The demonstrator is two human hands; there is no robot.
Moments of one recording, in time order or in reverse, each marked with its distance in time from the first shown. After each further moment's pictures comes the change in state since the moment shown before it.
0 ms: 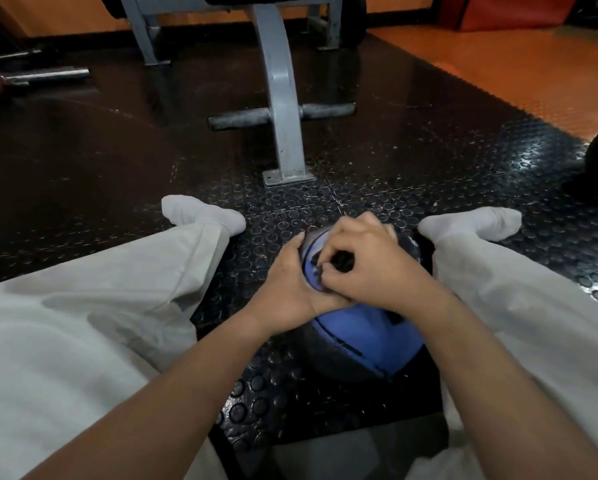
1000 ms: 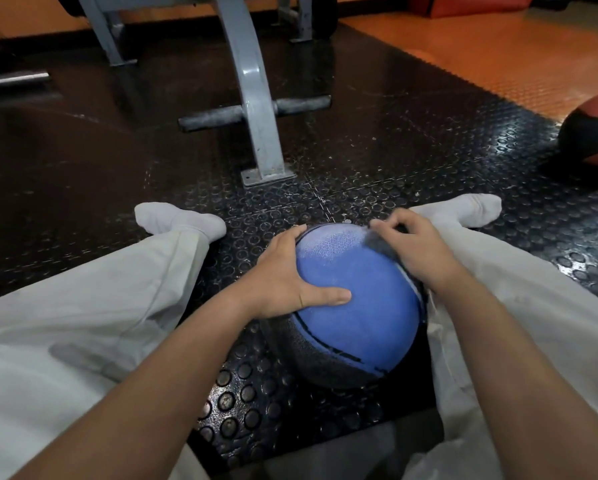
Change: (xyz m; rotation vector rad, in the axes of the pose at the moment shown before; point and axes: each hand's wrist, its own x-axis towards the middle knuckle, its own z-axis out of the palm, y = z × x) left_hand 0.019 0.025 -0.012 0.177 -0.176 0.008; right_hand -0.003 0.099 -0.001 0.551 0.281 0.497
